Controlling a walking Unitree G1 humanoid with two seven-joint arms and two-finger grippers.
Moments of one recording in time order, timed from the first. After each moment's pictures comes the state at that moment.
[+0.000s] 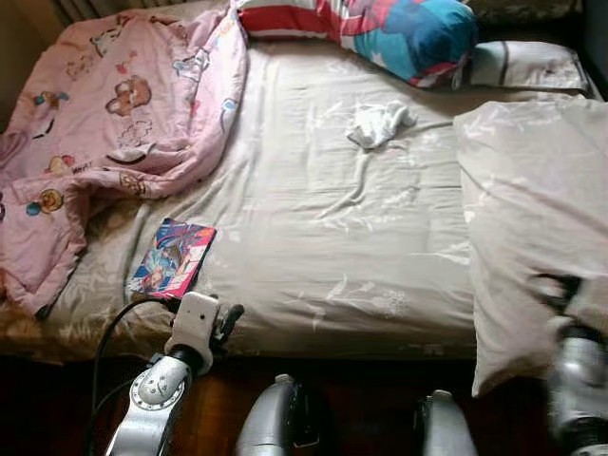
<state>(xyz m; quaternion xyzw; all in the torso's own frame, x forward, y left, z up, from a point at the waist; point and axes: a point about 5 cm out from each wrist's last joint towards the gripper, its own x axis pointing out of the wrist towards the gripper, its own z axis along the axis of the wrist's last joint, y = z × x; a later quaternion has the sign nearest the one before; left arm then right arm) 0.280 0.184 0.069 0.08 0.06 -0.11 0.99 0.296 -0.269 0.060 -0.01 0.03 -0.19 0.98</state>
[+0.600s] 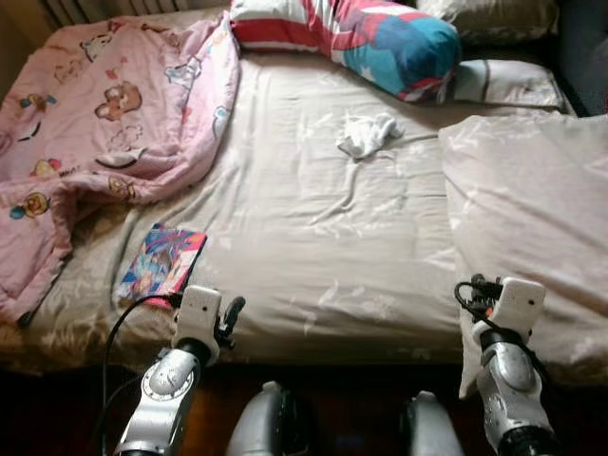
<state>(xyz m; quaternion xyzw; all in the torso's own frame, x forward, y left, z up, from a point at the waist) 0.286 0.181 0.060 0.07 0.06 -0.09 0.99 0.305 -0.239 0.058 0.02 0.03 -0.14 0.99</state>
